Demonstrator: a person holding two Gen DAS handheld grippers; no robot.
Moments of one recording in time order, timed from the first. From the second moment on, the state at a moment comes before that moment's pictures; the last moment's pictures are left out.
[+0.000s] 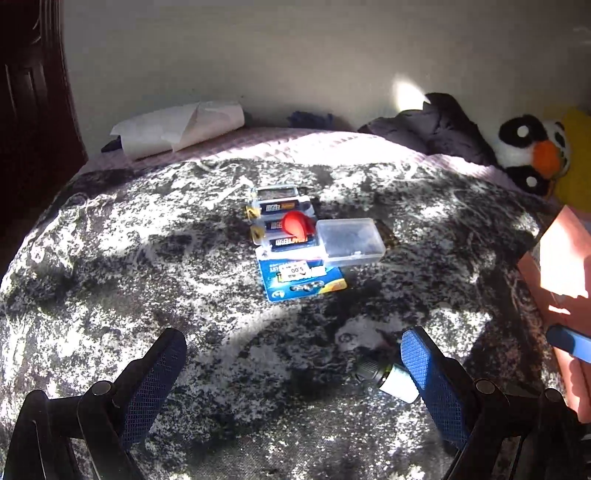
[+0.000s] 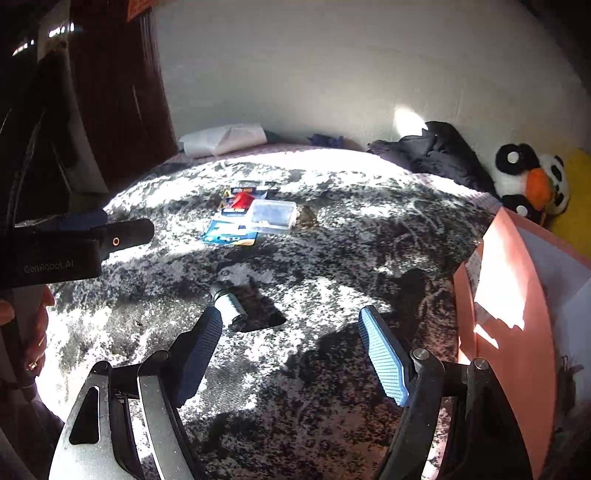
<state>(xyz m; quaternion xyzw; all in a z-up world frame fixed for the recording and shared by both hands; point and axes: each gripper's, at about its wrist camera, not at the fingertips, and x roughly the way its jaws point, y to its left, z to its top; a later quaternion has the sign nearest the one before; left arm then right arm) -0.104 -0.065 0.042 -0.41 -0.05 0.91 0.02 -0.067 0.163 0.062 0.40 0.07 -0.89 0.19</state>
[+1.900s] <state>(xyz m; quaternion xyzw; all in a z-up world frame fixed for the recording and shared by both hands) -0.078 0.014 0.138 -0.33 0.01 0.94 0.04 -0.006 0.159 0.093 0.36 0.11 -0.88 0.28</state>
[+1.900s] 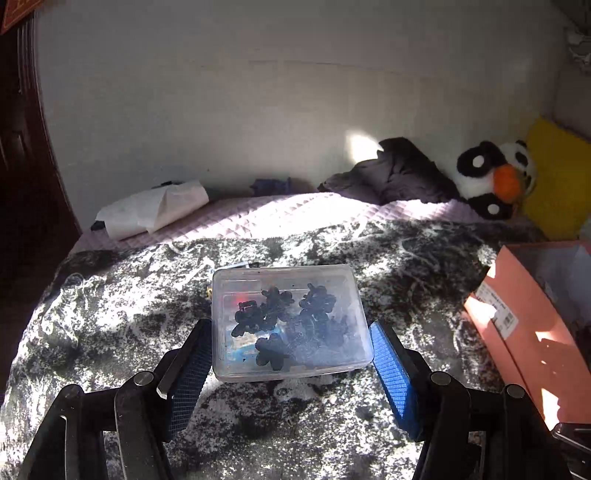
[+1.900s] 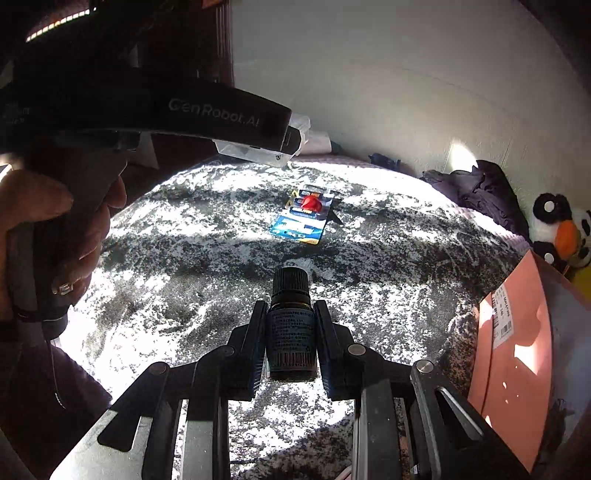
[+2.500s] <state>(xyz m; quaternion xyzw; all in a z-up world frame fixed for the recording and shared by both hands) -0.021 0.225 0.202 -0.26 0.10 0.94 0.18 0.048 0.367 0.195 0.27 0.00 -0.96 0.12</state>
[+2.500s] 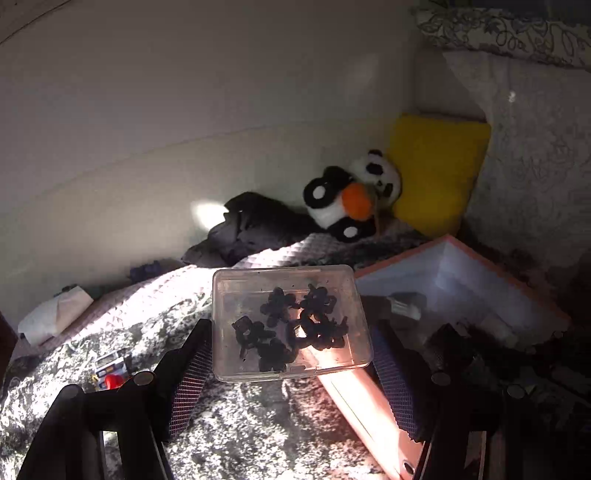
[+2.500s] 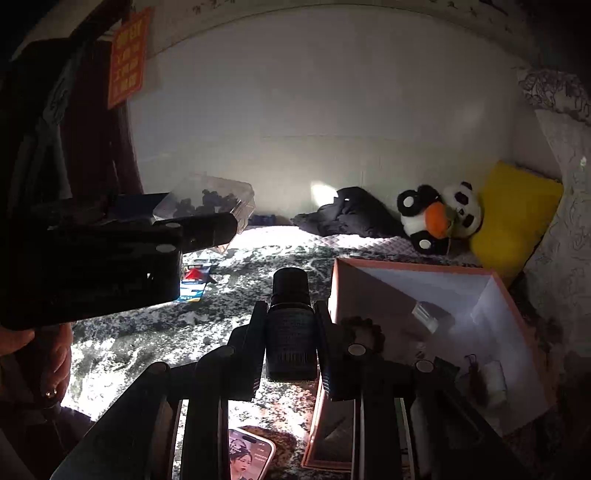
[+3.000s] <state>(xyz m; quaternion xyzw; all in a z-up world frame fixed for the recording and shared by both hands) -0.055 0.337 0.174 -0.30 0.10 0.91 0.27 0.006 0.527 0.160 0.35 -0.09 -0.93 -0.05</state>
